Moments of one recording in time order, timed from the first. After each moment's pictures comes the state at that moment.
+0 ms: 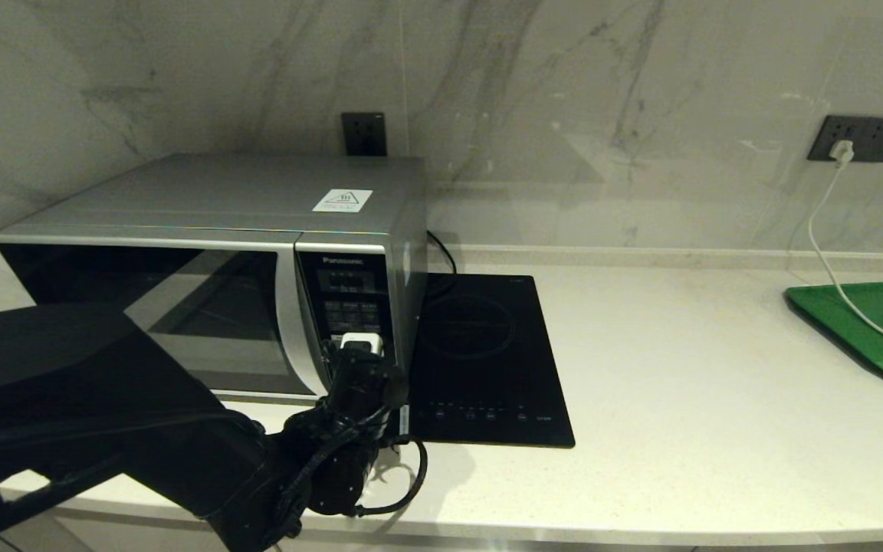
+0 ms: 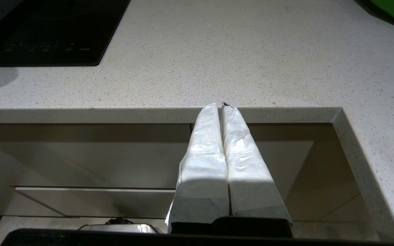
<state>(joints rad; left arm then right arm) -0.69 2.05 -0.79 -0.71 0.58 -0.33 0.00 0.00 -0.11 0.26 -0.04 0.09</state>
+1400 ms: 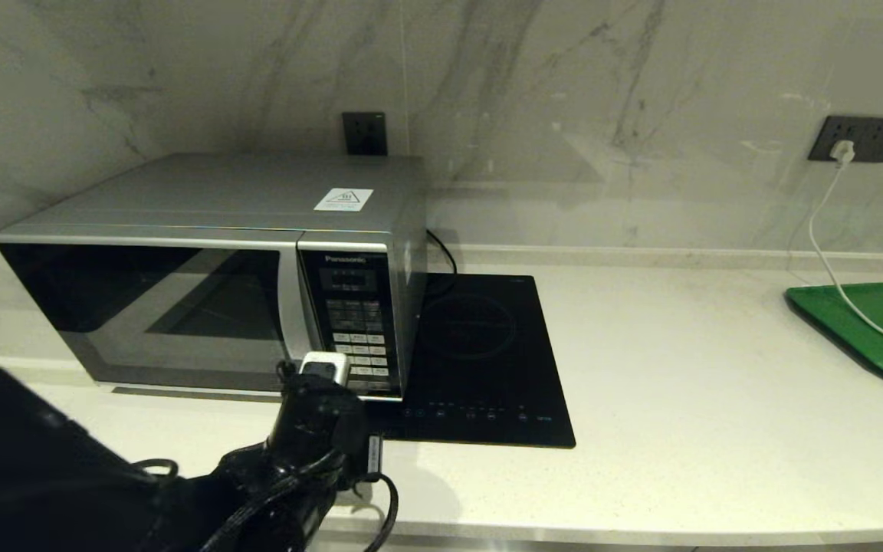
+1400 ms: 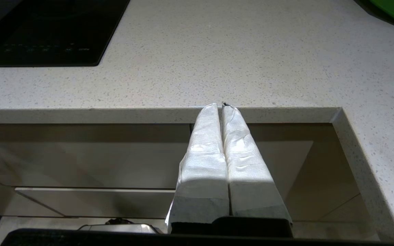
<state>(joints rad) -0.74 1.84 -0.55 -0.71 0.59 -0.34 0.00 0.00 -0.11 0.26 -0.04 0.09</state>
